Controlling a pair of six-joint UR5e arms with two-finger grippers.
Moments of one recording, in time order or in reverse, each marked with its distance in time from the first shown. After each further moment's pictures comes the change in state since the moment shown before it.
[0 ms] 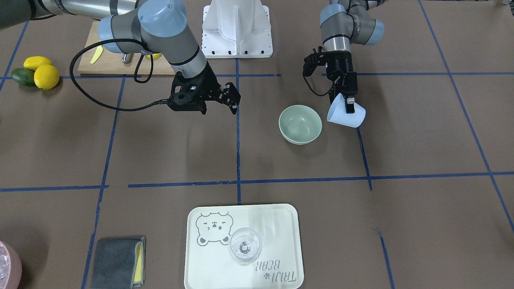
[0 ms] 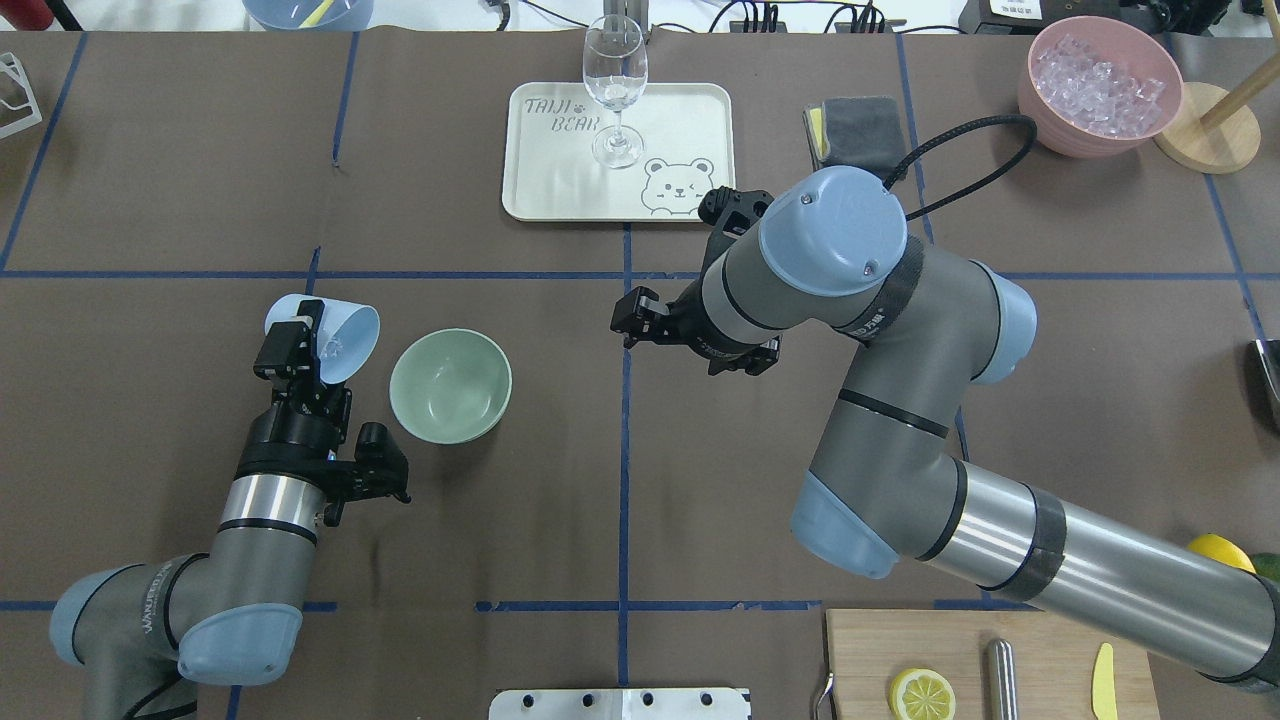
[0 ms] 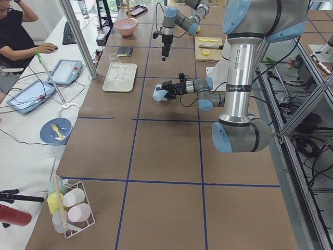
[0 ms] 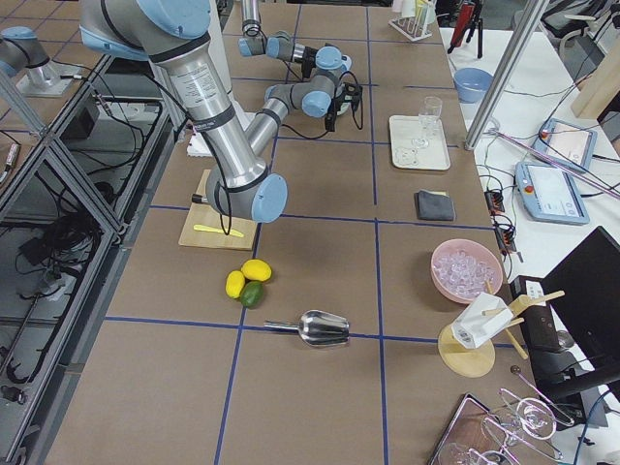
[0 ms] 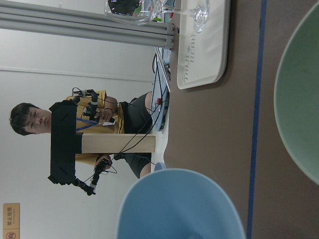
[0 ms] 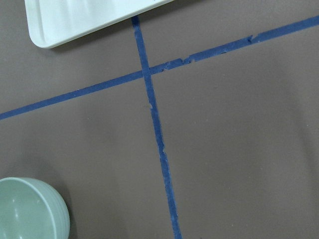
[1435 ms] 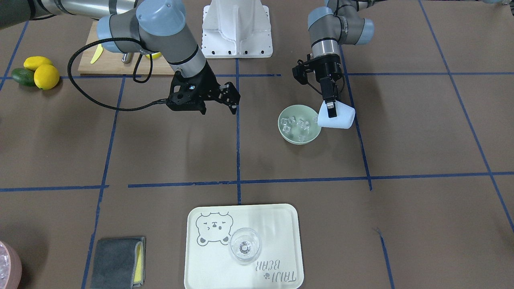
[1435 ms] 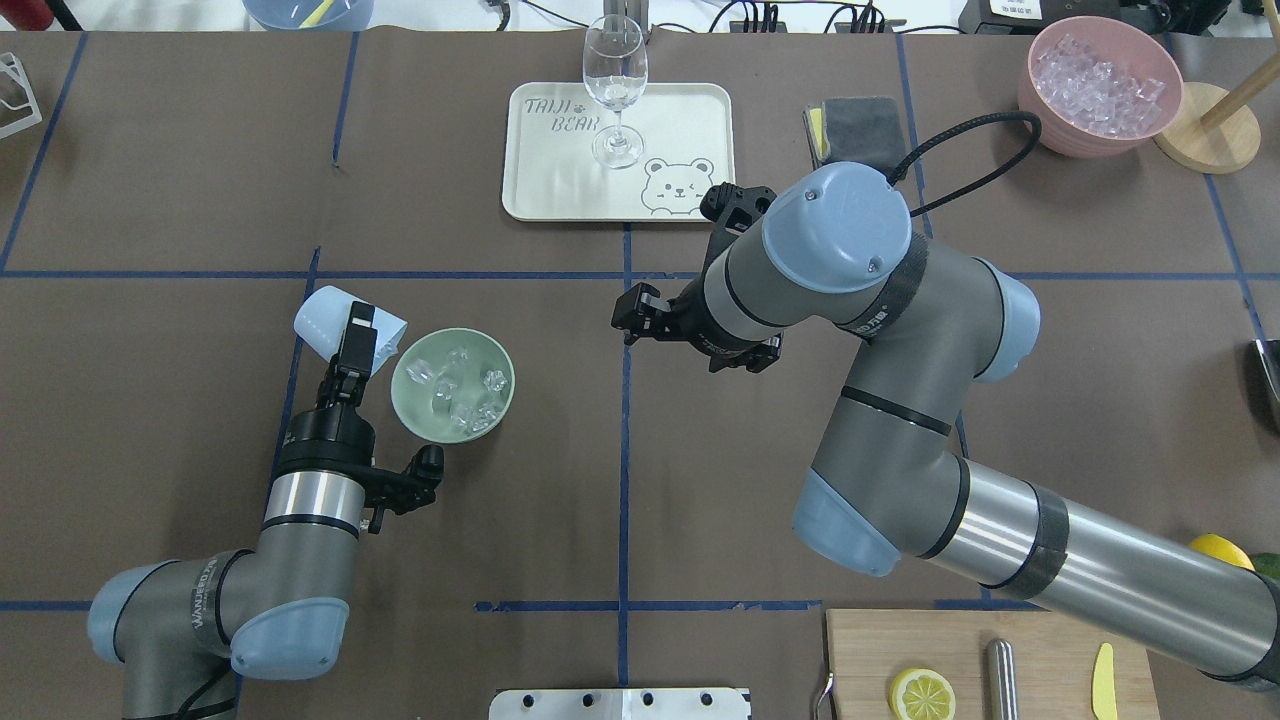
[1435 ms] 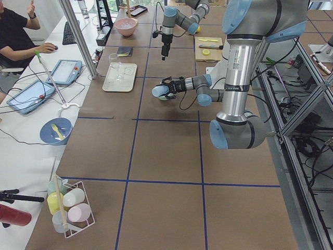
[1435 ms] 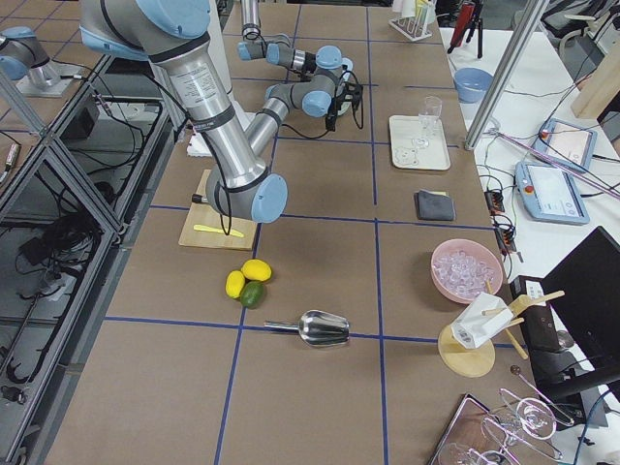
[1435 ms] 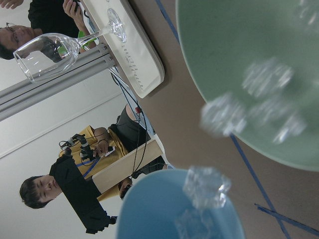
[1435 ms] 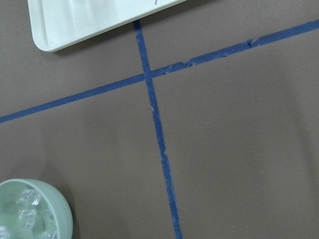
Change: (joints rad) left arm 0.001 -0.064 0.015 0.145 0.002 0.462; right arm 0.003 -0.001 0.003 0.001 0.000 0.001
